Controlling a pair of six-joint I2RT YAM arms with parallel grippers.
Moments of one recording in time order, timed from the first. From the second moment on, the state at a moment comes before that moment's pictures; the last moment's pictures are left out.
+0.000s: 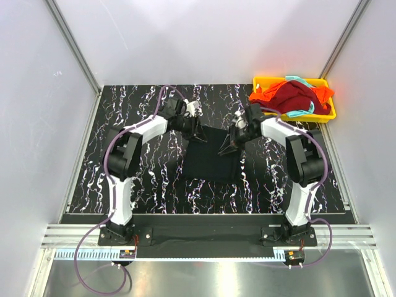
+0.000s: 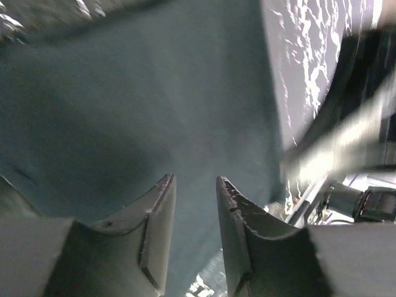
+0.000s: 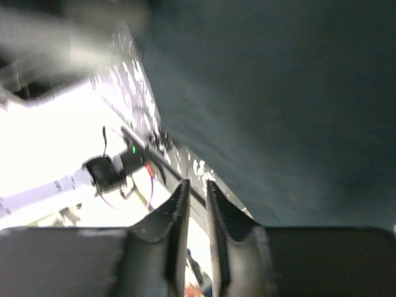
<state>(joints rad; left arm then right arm) -0.42 2.05 1.47 -0.33 0.68 -0.39 0.26 1.94 1.33 -0.57 -0.79 0.54</state>
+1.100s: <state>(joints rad) -0.28 2.50 1.88 -0.16 0.94 -0.50 0.12 1.83 0.88 -0.44 -0.78 0.54</state>
